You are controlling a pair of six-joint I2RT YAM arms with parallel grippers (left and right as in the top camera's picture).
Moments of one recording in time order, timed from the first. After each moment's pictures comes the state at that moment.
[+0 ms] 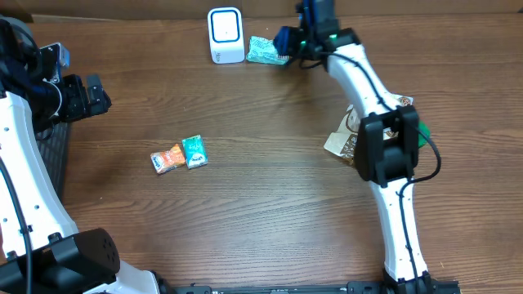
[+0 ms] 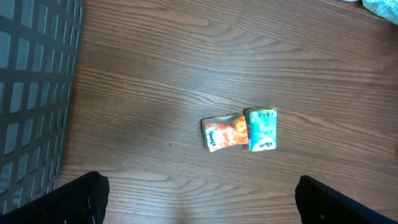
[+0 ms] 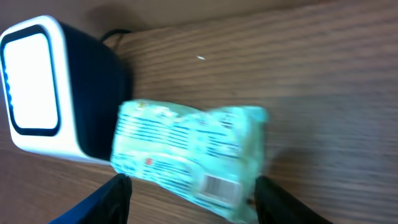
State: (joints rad) left arm 0.39 1.74 2.00 -1.52 0.20 0.09; right arm 0.29 2.59 2.34 -0.57 -0.20 0.36
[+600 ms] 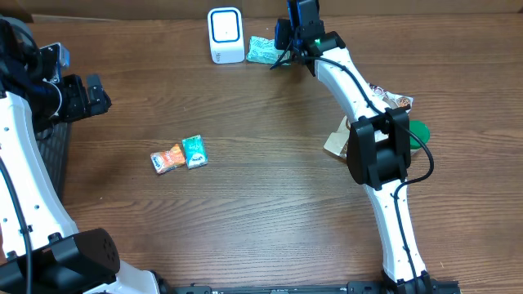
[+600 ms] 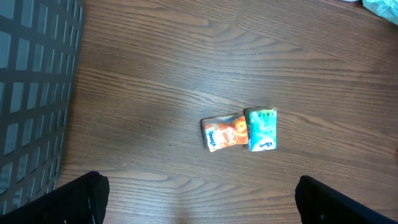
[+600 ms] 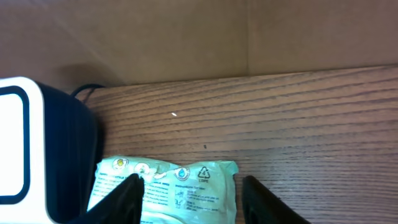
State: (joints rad) left arm 0.39 1.74 2.00 -1.52 0.20 0.09; right arm 0.33 2.59 2.34 -0.46 0.07 0.36
